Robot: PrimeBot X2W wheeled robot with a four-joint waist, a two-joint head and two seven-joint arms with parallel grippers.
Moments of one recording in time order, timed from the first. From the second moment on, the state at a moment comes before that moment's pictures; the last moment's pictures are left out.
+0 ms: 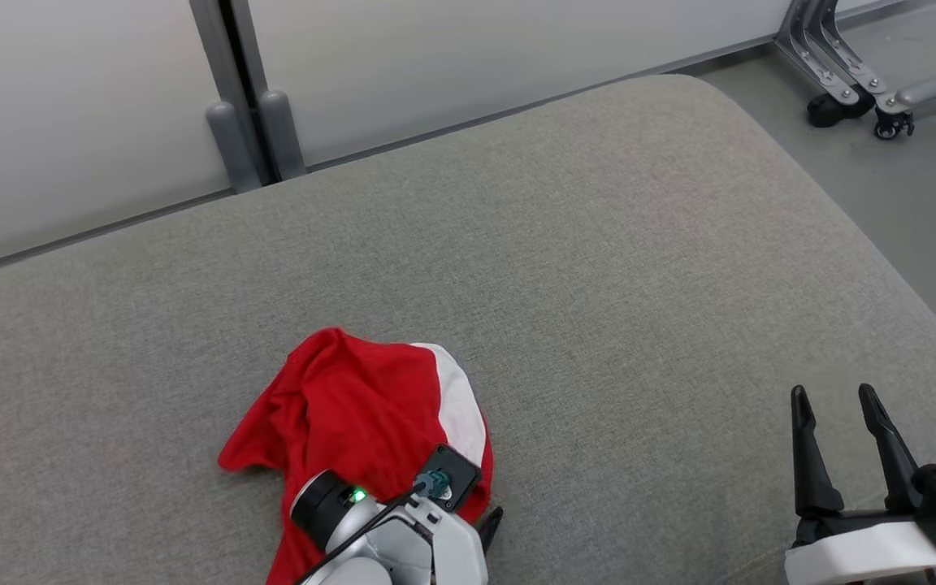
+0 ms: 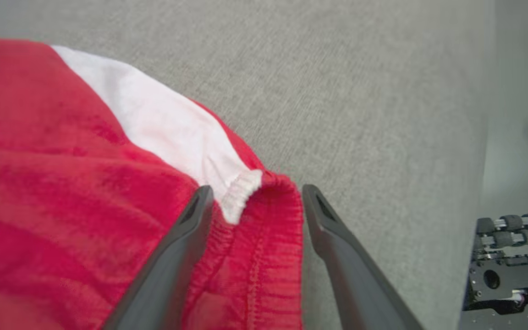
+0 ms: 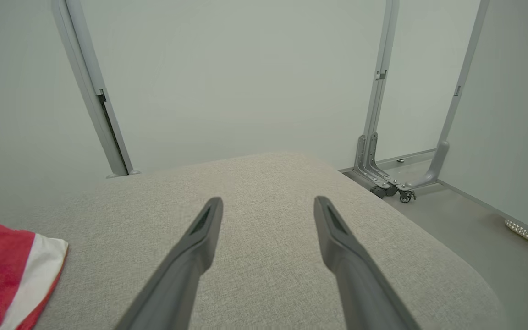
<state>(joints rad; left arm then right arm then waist) -0.31 0.05 -0.71 0.48 -0.25 -0.06 0.25 0.02 -0.05 -0.02 0.11 0.16 0.13 -0.26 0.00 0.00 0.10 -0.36</state>
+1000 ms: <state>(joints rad) -0.67 0.06 -0.55 0.10 -0.55 -0.11 0.17 -0.01 -0.05 0.00 0.13 0.15 0.13 -0.26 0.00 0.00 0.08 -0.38</state>
